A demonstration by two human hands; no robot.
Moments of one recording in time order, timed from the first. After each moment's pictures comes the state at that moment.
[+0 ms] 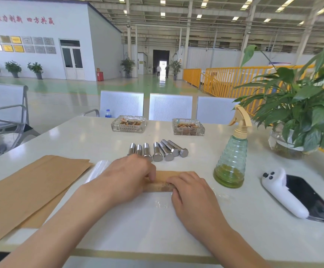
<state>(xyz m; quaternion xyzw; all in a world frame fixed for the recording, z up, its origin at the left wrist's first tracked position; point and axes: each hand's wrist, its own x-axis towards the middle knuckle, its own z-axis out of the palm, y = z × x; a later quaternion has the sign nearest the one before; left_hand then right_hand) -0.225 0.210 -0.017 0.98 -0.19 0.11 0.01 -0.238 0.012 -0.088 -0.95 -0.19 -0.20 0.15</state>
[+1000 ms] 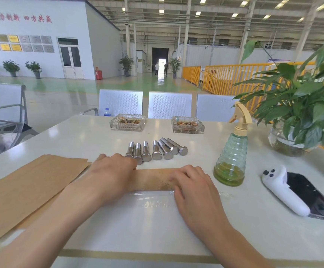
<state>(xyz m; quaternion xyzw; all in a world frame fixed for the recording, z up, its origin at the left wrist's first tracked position) -0.235 0.225 -0.010 0.99 -0.06 0.08 -0.06 -0.246 0.013 -0.080 -0.94 -0.17 -0.24 0.17</state>
